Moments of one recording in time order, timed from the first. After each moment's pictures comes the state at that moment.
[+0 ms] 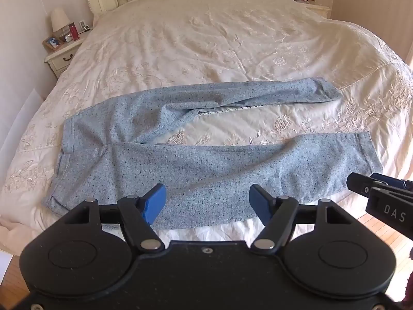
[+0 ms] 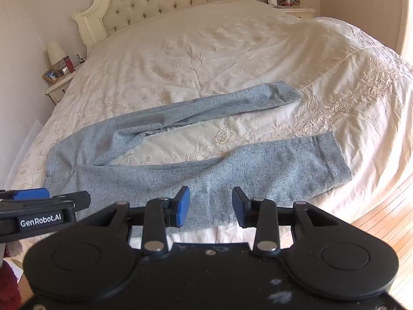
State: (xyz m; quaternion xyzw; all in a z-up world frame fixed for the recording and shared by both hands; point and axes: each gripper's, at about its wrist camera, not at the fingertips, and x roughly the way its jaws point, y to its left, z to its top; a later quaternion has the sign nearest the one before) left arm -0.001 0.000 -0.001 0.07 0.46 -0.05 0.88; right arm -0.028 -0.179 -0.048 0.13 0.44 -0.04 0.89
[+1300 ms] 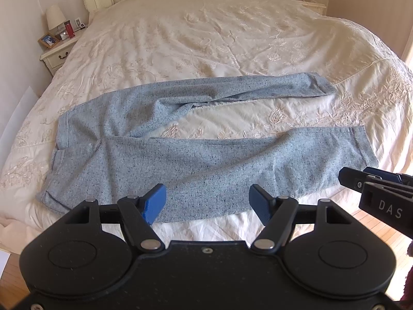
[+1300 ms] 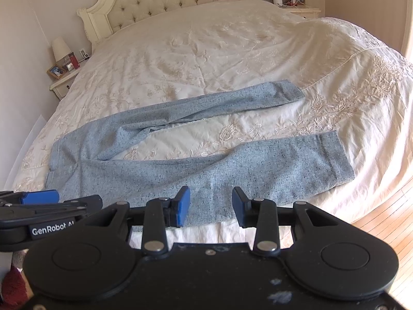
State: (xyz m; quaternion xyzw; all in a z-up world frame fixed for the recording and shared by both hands) left arm -0.008 -0.003 -0.009 0.07 0.47 -0.05 0.88; right arm -0.030 -0.179 -0.048 0.12 0.44 -0.03 0.89
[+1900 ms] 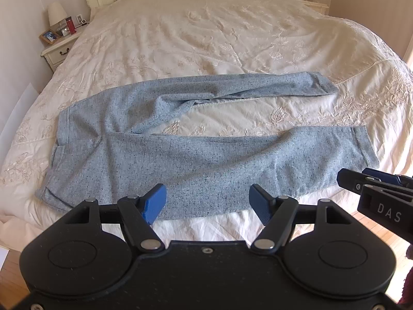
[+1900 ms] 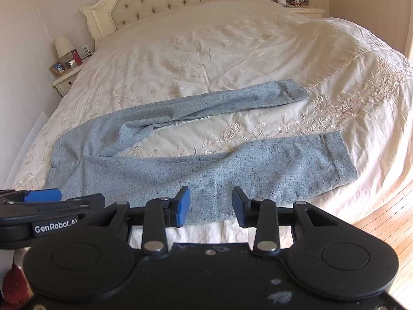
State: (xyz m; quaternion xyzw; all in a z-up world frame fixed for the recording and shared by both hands) left arm -0.006 0.002 -0.009 0.06 0.47 -0.05 0.88; right arm -0.028 -0.177 -0.049 0.11 0.44 -0.02 0.89
